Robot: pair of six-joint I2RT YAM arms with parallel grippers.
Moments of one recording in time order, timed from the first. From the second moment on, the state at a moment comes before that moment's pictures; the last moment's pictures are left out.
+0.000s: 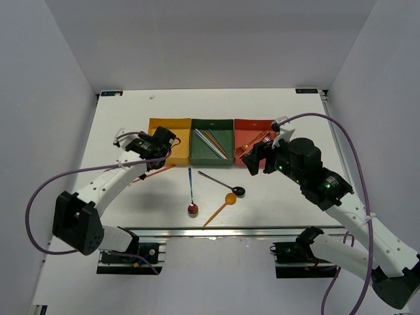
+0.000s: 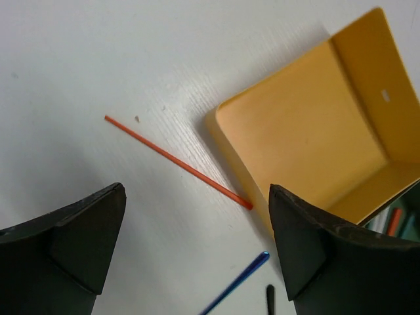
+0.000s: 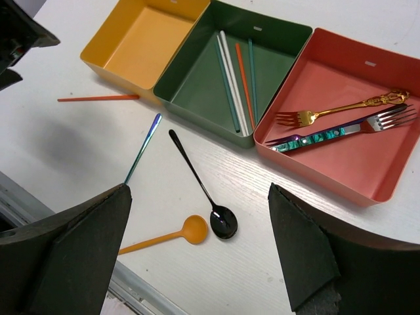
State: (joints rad) left arm -0.50 1.41 1.12 -0.93 -0.83 -1.39; right arm 0.69 0.85 0.93 -0.42 0.03 0.24
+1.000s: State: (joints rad) left arm -0.40 1.56 0.92 -0.83 -0.52 -1.98; right arm 0.69 0.85 0.92 -0.42 -0.02 0.20
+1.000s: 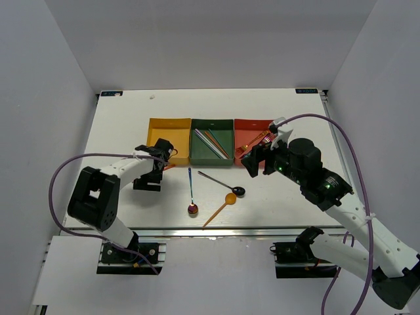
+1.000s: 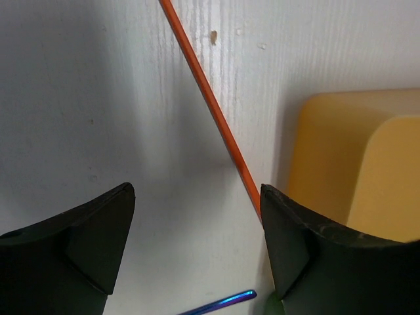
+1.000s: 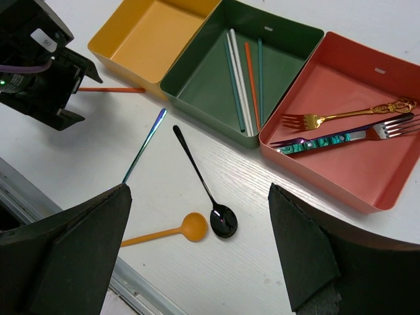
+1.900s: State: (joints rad) left arm -0.32 1.55 0.97 -0.81 -0.50 -1.59; right arm 0.69 0.83 0.90 -0.41 -0.02 0.20
